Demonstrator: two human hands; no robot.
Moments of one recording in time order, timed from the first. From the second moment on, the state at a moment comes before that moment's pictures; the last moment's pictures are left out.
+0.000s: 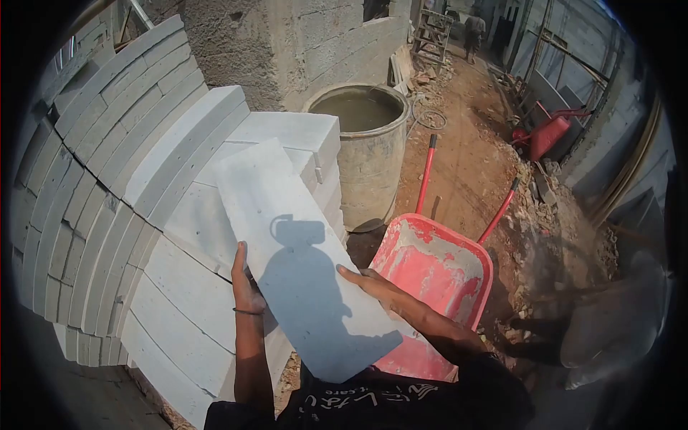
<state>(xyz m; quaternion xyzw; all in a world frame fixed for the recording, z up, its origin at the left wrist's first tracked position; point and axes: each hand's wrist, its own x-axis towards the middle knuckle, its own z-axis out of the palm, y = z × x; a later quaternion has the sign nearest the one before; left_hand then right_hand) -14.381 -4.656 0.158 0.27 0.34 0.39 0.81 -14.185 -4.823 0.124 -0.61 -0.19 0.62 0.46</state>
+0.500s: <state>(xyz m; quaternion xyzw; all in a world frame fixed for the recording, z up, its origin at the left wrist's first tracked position) -14.500 -4.814 -0.012 0.29 0.36 0.41 0.78 -14.205 -4.816 0.168 -0.56 -0.15 0.59 0.56</state>
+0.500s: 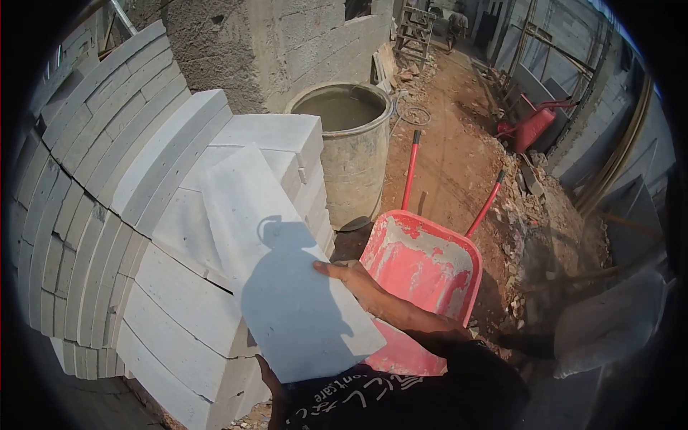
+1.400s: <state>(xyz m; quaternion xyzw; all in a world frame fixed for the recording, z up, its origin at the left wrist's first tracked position) -14.455 -4.763 0.093 0.36 0.34 0.71 0.50 -14.170 -4.849 0.099 -0.51 -0.69 0.29 0.43</state>
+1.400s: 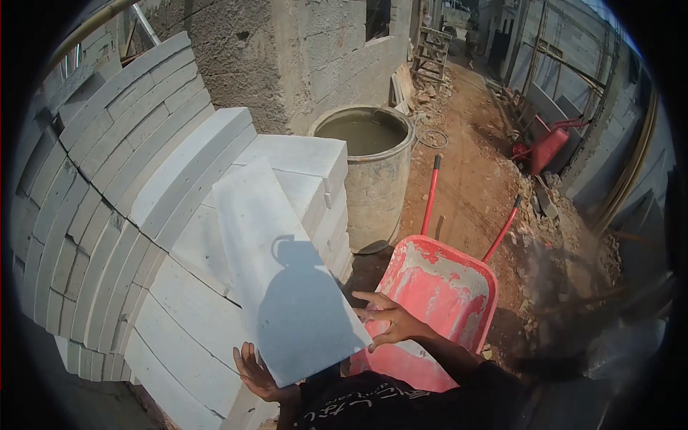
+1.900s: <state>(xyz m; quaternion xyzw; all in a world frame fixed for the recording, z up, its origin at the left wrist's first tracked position) -14.639 -4.500 0.022 0.27 0.55 0.73 0.29 -14.375 -4.693 0.069 -0.52 -0.70 0.06 0.49</state>
